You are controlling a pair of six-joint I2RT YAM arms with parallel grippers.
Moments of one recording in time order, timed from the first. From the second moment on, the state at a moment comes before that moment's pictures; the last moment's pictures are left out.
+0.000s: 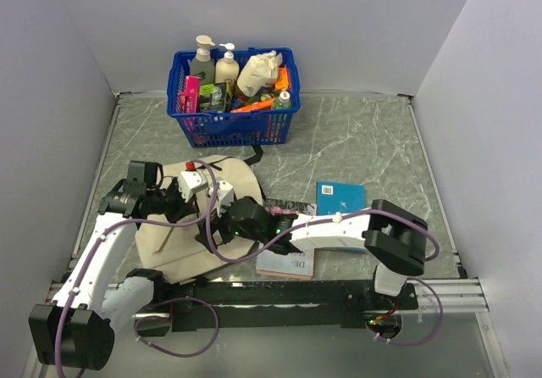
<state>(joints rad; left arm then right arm) -0.12 0.93 0.77 -0.79 0.60 0.71 1.24 1.67 0.98 0.34 0.09 0.33</state>
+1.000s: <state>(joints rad) -0.12 0.98 0.83 -0.80 0.65 0.58 1.26 1.71 0.82 0.57 0.29 0.26</state>
